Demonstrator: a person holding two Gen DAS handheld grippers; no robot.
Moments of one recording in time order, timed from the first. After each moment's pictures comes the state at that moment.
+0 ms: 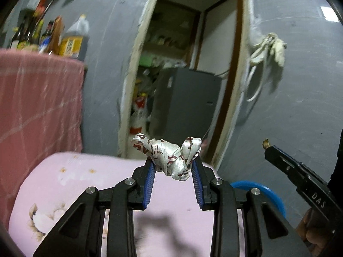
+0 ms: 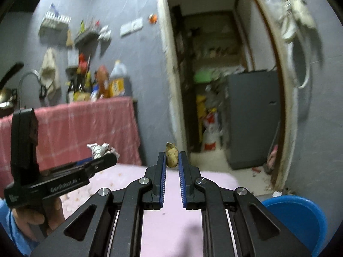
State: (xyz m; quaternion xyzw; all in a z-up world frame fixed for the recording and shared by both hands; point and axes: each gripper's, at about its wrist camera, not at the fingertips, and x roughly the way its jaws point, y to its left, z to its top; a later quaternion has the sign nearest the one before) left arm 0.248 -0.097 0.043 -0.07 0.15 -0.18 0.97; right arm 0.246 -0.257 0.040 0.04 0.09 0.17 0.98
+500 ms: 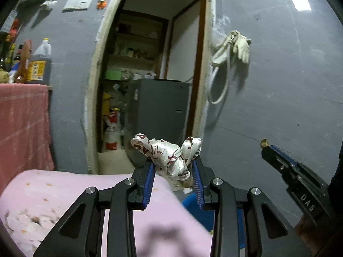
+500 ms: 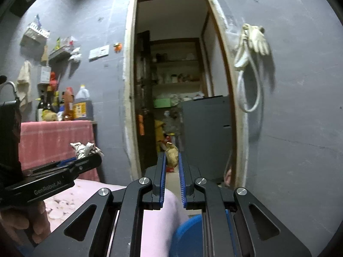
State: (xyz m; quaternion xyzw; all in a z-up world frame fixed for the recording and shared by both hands) left arm 0.229 -0.195 0.059 -0.03 0.11 -0.25 0.96; right arm 0.196 -0.332 0.042 0.04 0.02 0.03 1.00
